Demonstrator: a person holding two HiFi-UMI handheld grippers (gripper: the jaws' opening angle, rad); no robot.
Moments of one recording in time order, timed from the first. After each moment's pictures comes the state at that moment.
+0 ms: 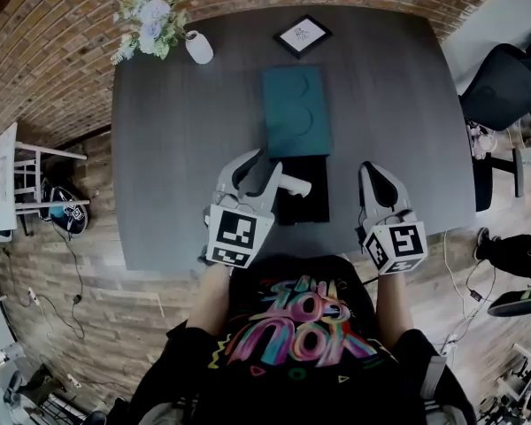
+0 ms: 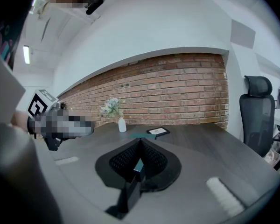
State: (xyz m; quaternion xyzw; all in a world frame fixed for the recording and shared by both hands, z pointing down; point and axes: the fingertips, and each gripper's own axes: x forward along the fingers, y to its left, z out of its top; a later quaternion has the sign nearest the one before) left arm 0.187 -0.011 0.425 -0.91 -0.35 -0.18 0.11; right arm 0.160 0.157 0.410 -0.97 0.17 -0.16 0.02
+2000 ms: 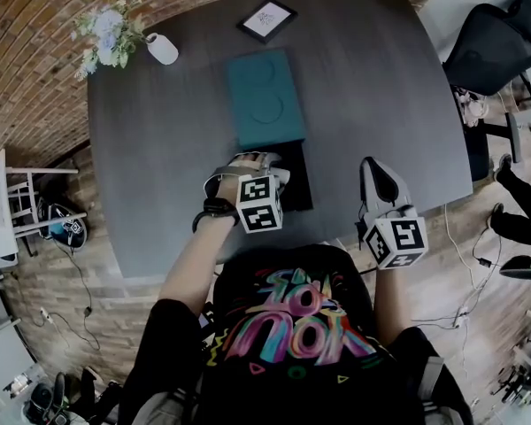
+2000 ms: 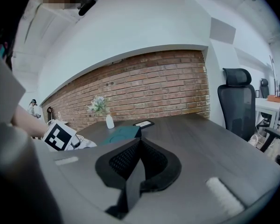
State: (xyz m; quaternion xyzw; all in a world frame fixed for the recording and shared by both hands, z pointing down) left arm 0.121 0.060 0.613 -0.57 -0.59 -0.32 0.47; right arm 0.126 0.218 0.436 -0.98 0.10 -0.18 0.06
